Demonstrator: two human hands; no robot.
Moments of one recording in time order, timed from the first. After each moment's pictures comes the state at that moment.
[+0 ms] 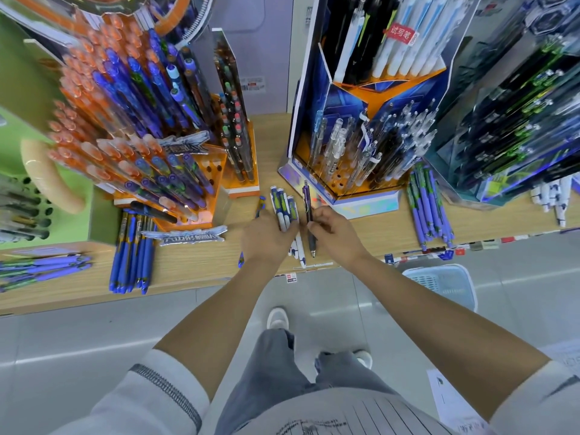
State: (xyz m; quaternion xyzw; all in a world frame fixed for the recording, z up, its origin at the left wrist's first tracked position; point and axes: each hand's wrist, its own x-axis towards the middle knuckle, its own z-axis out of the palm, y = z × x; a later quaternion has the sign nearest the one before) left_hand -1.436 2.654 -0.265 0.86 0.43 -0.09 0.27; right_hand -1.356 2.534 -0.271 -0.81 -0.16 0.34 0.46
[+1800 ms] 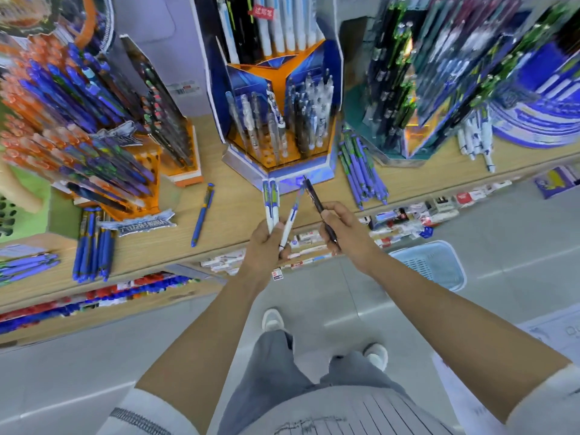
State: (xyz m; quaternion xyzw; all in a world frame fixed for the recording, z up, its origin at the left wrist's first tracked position) left_hand -1.466 2.526 -0.247 0.61 0.33 0.03 0.72; right_hand -1.364 2.388 -0.244 -0.68 -0.09 0.36 0.63
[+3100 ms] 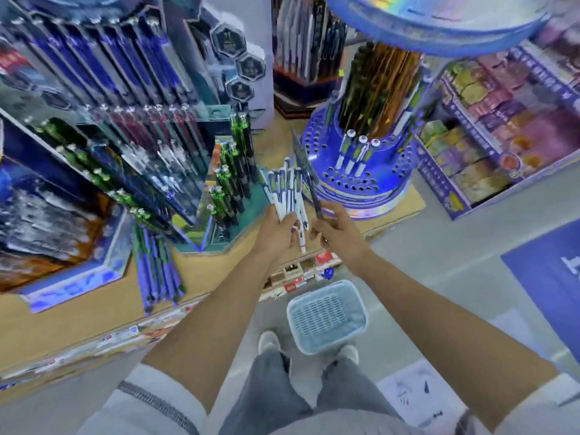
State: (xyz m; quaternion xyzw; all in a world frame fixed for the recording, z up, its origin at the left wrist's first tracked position) left_hand -1.086 2.235 -0.224 0.63 0.35 -0.07 0.69; right_hand -1.048 2.105 -0.228 -0.71 0.00 0.29 0.64
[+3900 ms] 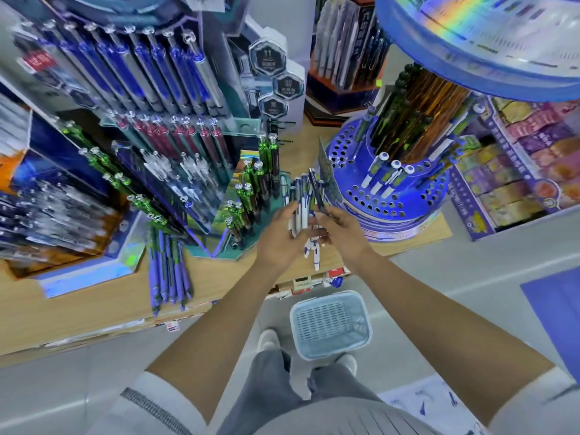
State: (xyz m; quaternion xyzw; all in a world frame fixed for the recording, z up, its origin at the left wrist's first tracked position) left_hand -1.079 2.260 -0.238 0.85 0.26 -0.02 0.47; right_hand -1.004 2.145 -0.236 -0.70 0.02 0.34 0.62
